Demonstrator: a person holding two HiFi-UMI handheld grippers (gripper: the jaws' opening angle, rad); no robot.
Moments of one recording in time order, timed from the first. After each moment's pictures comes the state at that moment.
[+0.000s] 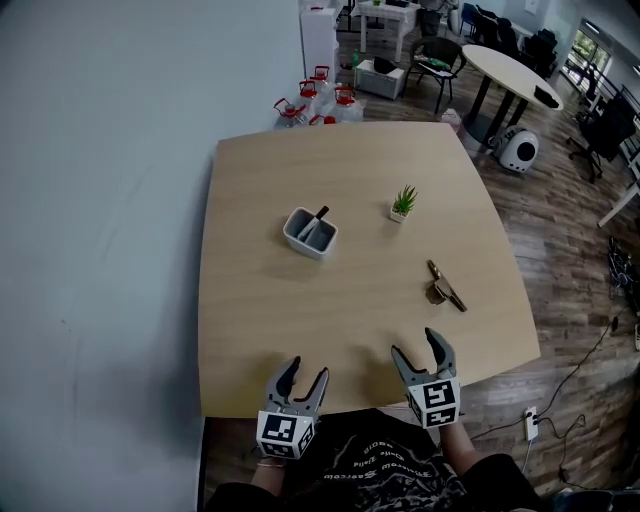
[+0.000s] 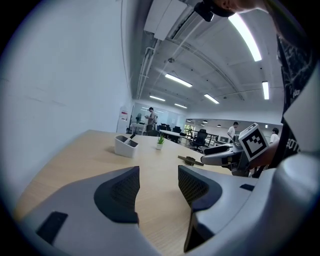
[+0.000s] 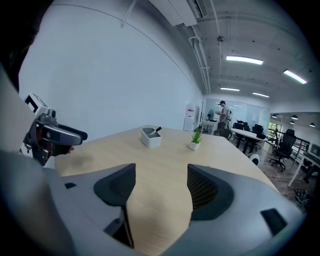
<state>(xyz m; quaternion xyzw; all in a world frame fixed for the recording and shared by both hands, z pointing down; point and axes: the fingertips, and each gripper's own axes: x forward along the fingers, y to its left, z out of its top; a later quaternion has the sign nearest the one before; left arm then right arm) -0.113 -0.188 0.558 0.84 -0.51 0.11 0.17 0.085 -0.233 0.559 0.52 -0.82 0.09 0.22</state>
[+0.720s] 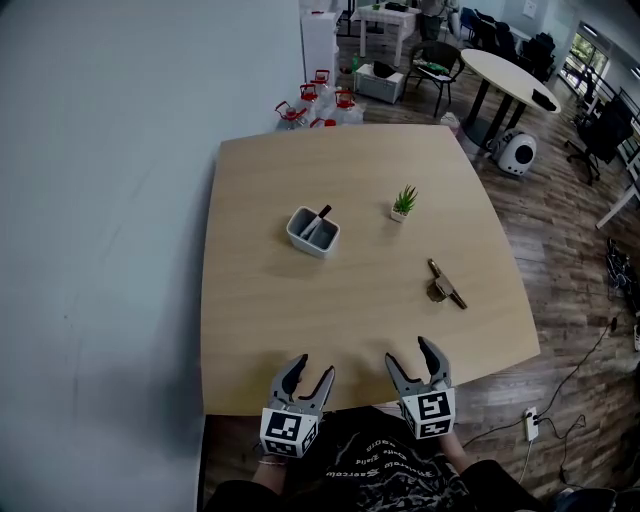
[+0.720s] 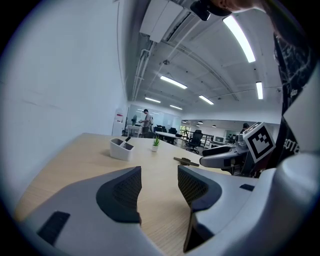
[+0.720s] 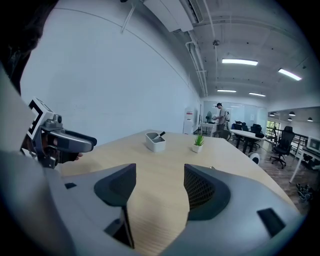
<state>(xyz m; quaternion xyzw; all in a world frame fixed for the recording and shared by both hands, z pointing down) -0.106 -0.180 0.551 0.85 -0.49 0.10 0.15 0.066 -0.205 0.551 0.53 -0.82 0.08 0.20</state>
